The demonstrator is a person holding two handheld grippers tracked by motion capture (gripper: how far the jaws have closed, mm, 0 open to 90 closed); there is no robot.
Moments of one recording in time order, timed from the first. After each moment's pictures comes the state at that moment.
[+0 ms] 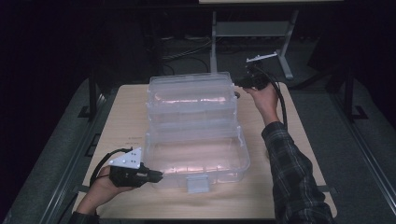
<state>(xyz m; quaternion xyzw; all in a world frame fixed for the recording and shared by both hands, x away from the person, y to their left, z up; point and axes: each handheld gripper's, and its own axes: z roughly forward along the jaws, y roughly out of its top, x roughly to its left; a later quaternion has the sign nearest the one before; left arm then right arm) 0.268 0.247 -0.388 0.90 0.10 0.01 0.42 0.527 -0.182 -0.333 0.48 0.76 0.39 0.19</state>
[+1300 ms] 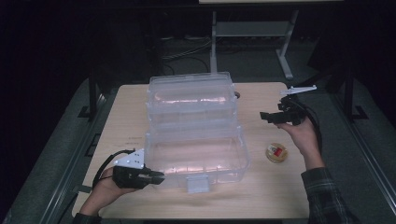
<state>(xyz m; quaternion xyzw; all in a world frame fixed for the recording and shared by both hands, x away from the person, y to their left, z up) 0.268 0.242 -0.396 0.90 0.13 0.01 0.41 0.409 -0.261 -0.359 0.49 0.77 0.37 0.18</state>
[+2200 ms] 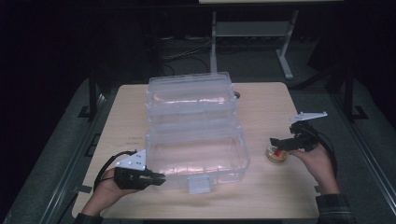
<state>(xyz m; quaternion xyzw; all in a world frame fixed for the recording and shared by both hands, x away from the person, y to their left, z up) 0.265 0.237 -0.396 0.91 0.12 0.00 0.41 0.347 -0.286 -0.397 0.49 0.79 0.33 0.16</state>
